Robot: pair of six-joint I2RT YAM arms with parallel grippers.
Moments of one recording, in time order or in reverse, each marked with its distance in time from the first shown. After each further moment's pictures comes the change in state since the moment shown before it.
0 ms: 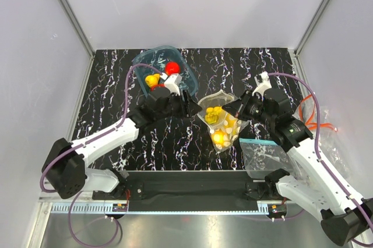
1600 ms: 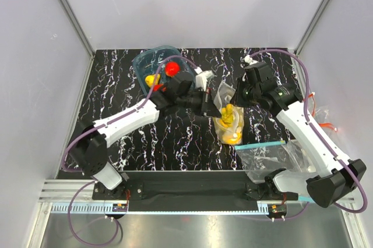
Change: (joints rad) left arm -0.082 0.303 0.397 -0.203 0.449 0.025; right arm 0.019 0.386 0.467 -0.503 0.229 -0.270
